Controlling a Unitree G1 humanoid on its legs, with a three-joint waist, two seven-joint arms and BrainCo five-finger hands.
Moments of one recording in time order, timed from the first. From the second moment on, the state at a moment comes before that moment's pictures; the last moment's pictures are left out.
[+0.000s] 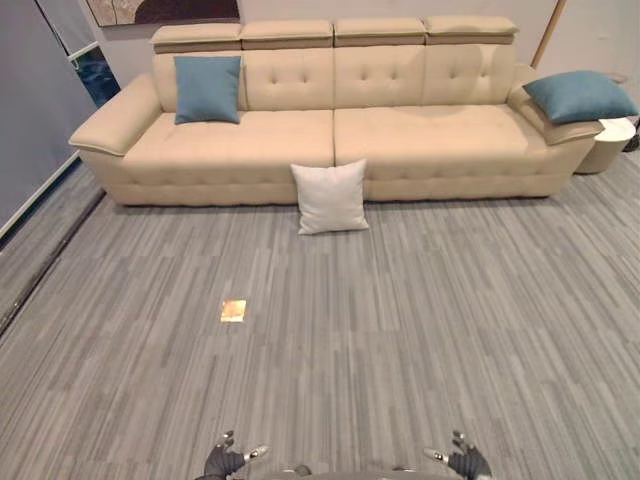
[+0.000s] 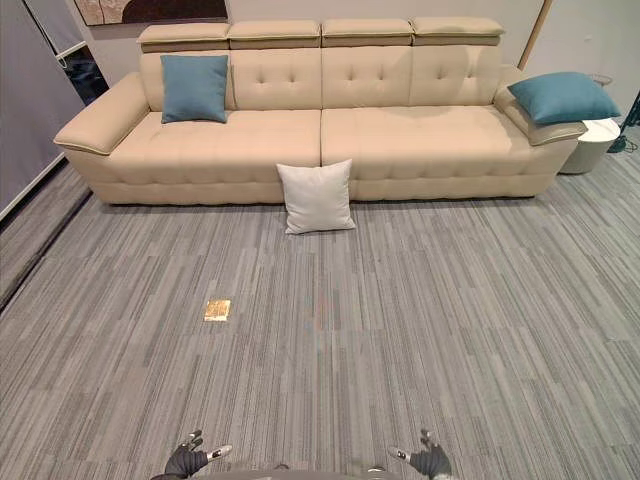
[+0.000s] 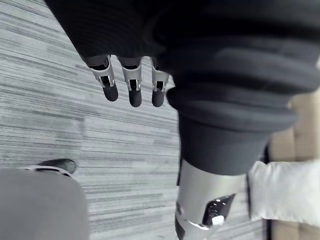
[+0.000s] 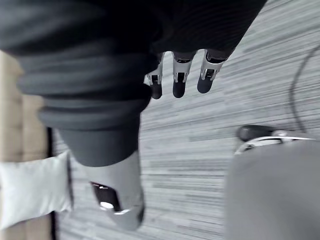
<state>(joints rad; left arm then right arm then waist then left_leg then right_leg) 0.24 0.14 -0.02 0.78 -0.13 -0.17 0.04 0.22 -0.20 -0.03 0.70 0.02 -0.16 -0.02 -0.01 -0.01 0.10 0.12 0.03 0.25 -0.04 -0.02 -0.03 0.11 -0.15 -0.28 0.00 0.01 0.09</state>
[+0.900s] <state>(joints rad) 0.26 0.20 -0.03 0.53 -0.12 -0.18 0.02 0.13 -0.28 0.10 0.68 -0.12 -0.16 0.02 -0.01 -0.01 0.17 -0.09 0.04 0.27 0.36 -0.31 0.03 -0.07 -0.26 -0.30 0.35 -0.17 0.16</state>
